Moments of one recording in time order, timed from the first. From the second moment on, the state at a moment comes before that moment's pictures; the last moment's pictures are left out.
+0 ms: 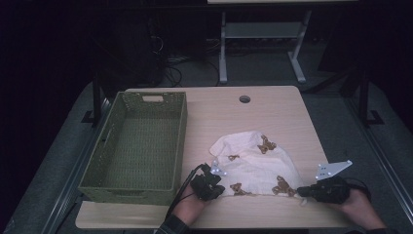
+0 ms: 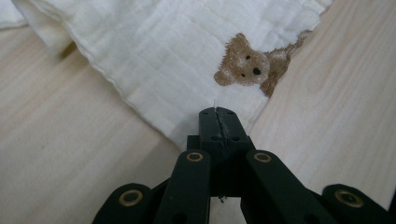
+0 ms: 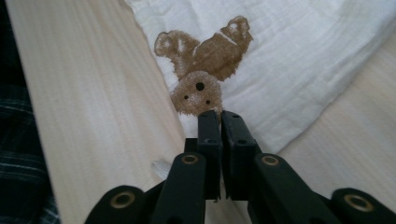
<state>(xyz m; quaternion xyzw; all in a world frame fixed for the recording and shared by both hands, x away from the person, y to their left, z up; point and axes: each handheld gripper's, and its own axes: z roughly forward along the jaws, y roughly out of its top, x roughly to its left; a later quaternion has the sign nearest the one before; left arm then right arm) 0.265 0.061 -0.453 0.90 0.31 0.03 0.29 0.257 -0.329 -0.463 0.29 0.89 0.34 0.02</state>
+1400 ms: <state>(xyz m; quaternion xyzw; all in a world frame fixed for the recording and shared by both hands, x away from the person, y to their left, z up) 0.271 0.055 -0.455 0.91 0.29 0.06 0.30 0.443 -0.254 -0.449 0.35 0.86 0.38 0.03</state>
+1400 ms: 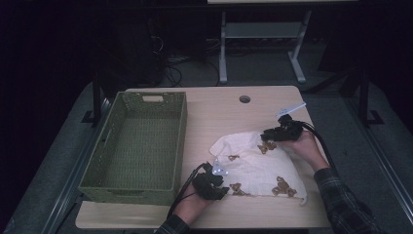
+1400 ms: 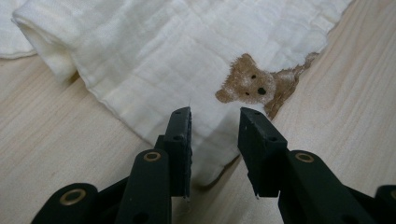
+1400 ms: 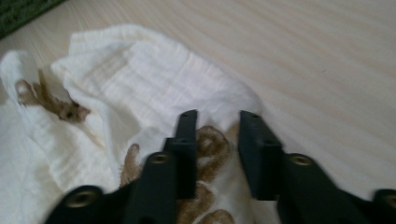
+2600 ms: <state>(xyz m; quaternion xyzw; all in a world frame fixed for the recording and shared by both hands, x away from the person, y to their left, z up) 0.270 0.054 -0.455 0.91 0.29 0.06 0.30 0.360 -0.216 -0.418 0.25 0.88 0.40 0.05</state>
